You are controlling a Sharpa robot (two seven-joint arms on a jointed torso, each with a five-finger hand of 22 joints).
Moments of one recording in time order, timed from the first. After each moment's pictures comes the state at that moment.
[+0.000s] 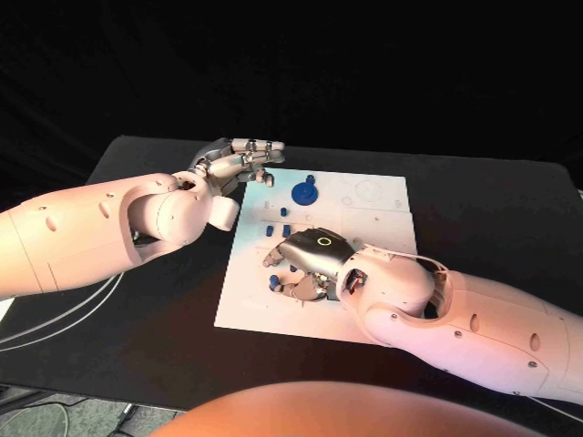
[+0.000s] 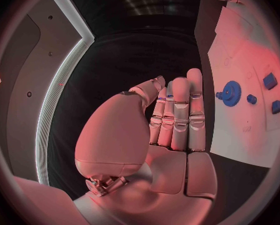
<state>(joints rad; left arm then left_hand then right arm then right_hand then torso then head) 1.18 -0.90 -0.02 1.54 0.04 -0.25 0.32 1.39 -0.13 0.44 -0.02 0.13 1.04 0.17 0.12 0.07 1.12 0.10 0.26 0.13 1.20 0.01 0.95 0.59 0.18 1.16 0.11 0.59 0.89 0.93 -0.57 0.05 1.71 -1.84 -0.17 -0.23 1.32 -0.13 0.30 0.03 0.10 0.94 0.15 0.06 0.07 0.92 0.12 0.08 0.06 1.47 0.01 1.30 1.19 0.12 1.38 0.11 1.12 0.87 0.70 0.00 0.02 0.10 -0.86</state>
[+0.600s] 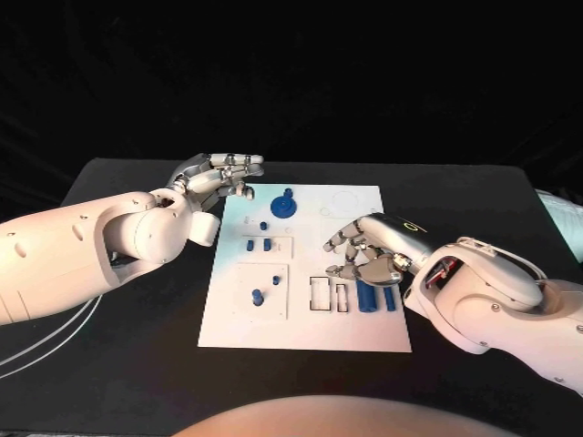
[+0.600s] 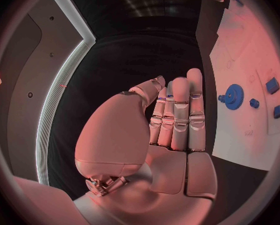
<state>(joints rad) 1.17 -0.91 -0.02 1.54 0.04 -0.25 0.32 1.39 -0.13 0.44 -0.02 0.13 1.04 0.17 0.12 0.07 1.12 0.10 0.26 0.14 1.20 0.01 0.95 0.59 0.18 1.16 0.11 0.59 0.89 0.93 -0.97 0.12 1.93 -1.55 -0.35 -0.25 1.27 -0.12 0.18 0.11 0.21 1.00 0.12 0.13 0.10 1.33 0.03 0.47 0.30 1.47 -0.04 1.40 1.31 0.11 1.44 0.05 1.25 1.05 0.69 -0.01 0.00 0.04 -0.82</state>
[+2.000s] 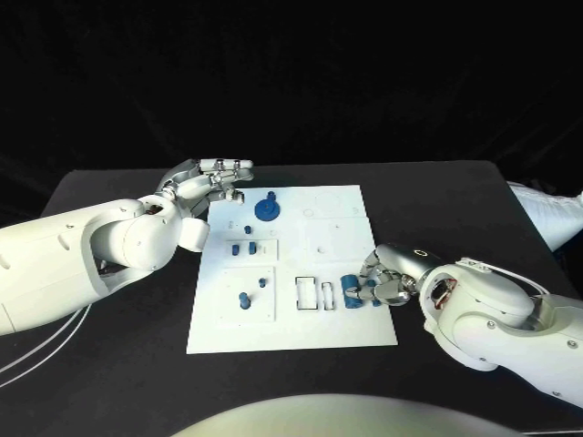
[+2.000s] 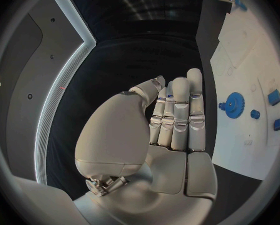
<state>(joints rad) 1.16 -0.91 -0.02 1.54 0.04 -0.24 0.32 1.39 -0.13 0.44 -0.03 0.13 1.04 0.17 0.12 0.07 1.11 0.10 0.26 0.14 1.20 0.01 0.95 0.59 0.18 1.16 0.11 0.59 0.88 0.85 -0.99 0.12 1.91 -1.62 -0.20 -0.59 1.20 -0.05 -0.09 0.29 0.32 0.99 0.10 0.29 0.21 1.44 0.02 1.35 1.31 1.46 -0.06 1.52 1.31 0.08 1.46 0.04 1.37 1.23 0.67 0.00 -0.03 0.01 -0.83</state>
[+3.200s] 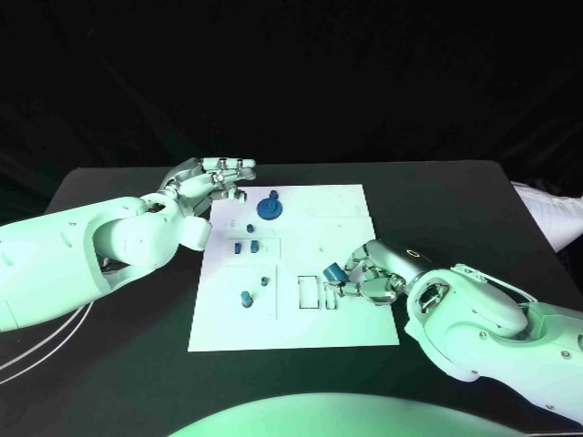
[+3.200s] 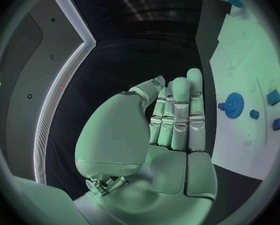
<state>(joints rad) 1.16 -0.91 -0.02 1.54 0.04 -0.24 0.31 1.39 -0.13 0.44 -0.03 0.13 1.04 0.17 0.12 0.07 1.11 0.10 0.26 0.14 1.20 0.01 0.95 0.59 0.18 1.16 0.11 0.59 0.88 0.83 -0.95 0.12 1.96 -1.59 -0.35 -0.60 1.25 0.01 -0.11 0.28 0.43 0.99 0.09 0.34 0.27 1.45 0.01 1.35 1.31 1.46 -0.06 1.52 1.31 0.08 1.46 0.04 1.37 1.24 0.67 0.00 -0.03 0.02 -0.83</state>
